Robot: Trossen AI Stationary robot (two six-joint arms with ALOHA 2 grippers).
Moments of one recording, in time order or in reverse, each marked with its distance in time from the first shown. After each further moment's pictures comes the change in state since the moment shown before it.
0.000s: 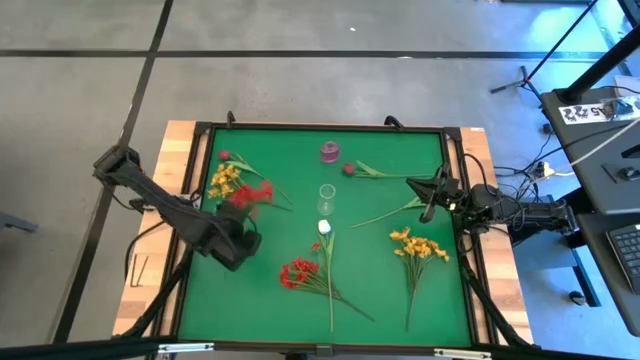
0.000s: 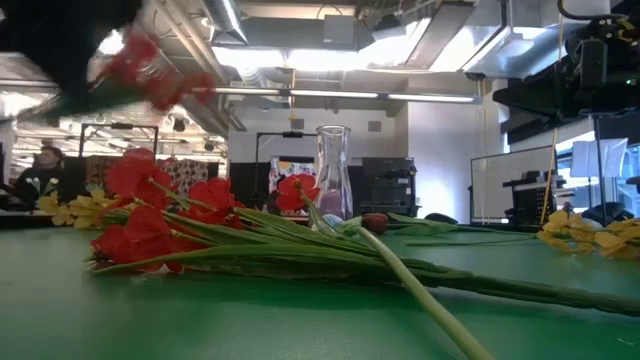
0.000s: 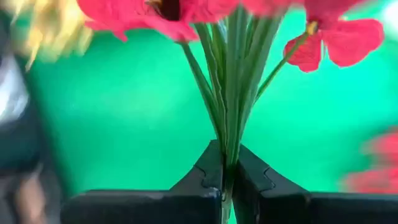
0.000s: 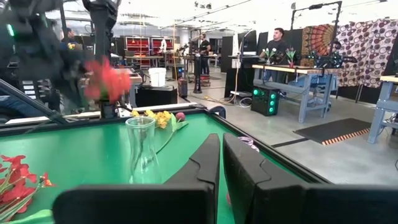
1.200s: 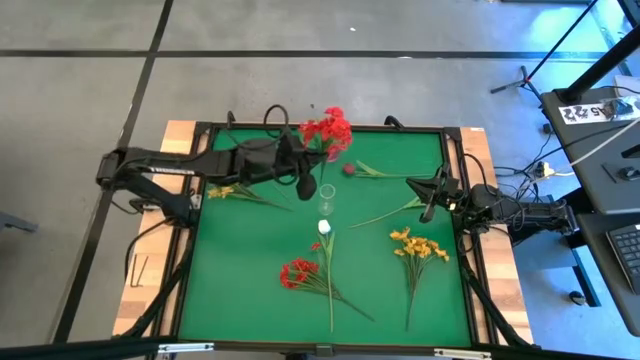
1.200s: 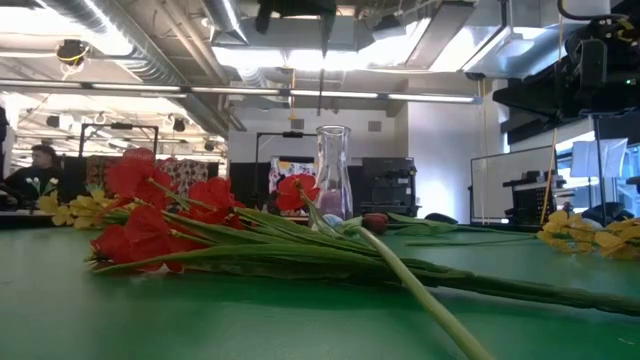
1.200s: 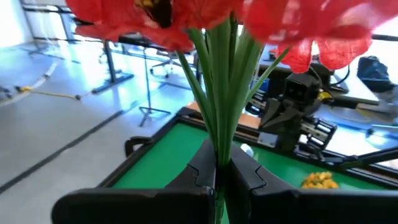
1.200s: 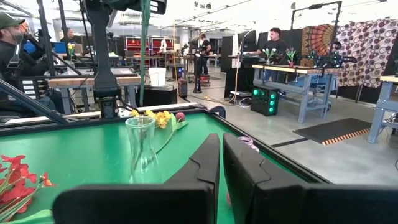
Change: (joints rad) left arm 0.638 0.069 0.113 1.290 0.146 1.616; right arm 0.000 0.000 0.000 0.000 0.000 0.000
